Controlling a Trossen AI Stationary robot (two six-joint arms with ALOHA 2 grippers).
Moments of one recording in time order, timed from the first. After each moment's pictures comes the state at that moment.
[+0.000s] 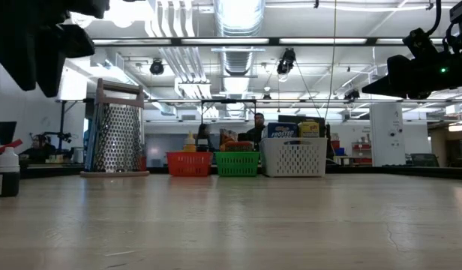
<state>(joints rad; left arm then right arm) -0.51 1.34 1.07 -1.07 -0.16 -0.60 -0.06 0.09 0.01 0.08 0.76 -0.07</state>
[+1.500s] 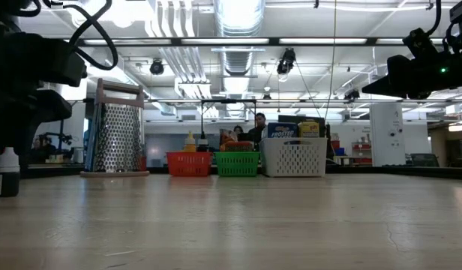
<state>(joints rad) -0.56 1.34 0.70 -0.62 -0.10 -0.69 -0.06 0.09 0.01 0.08 0.76 -0.07</state>
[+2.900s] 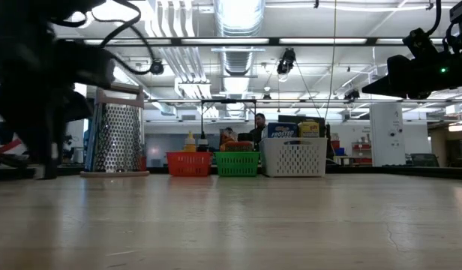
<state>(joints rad) -0.42 1.34 0.72 -0.60 -0.09 -0.67 -0.06 0.09 0.01 0.08 0.76 -0.07</state>
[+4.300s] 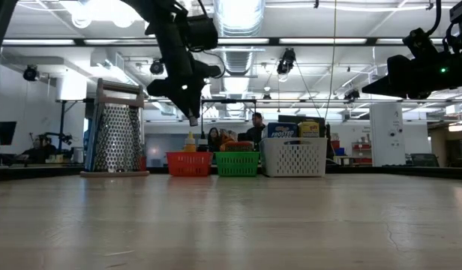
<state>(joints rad) 0.44 1.67 1.45 -0.87 -0.13 -0.49 -0.06 0.09 0.01 0.08 0.76 -0.07</state>
